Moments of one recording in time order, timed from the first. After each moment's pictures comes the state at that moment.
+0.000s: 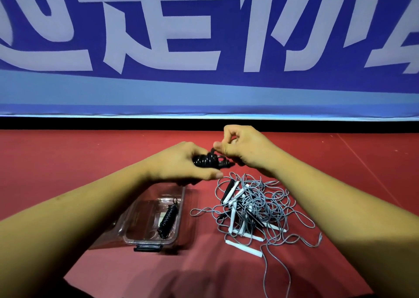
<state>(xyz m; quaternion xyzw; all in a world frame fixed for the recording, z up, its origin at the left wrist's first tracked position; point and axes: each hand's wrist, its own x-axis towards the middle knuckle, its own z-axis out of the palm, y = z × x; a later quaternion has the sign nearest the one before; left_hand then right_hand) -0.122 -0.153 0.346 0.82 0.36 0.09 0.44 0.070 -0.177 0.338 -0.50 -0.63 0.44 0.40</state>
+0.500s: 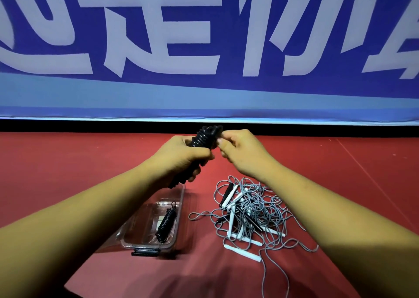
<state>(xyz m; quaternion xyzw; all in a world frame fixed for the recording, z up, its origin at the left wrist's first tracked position) -0.111 -0.153 0.342 0.62 0.47 0.27 0.57 0.062 -0.177 0.338 -0.55 -0.69 0.27 0.38</state>
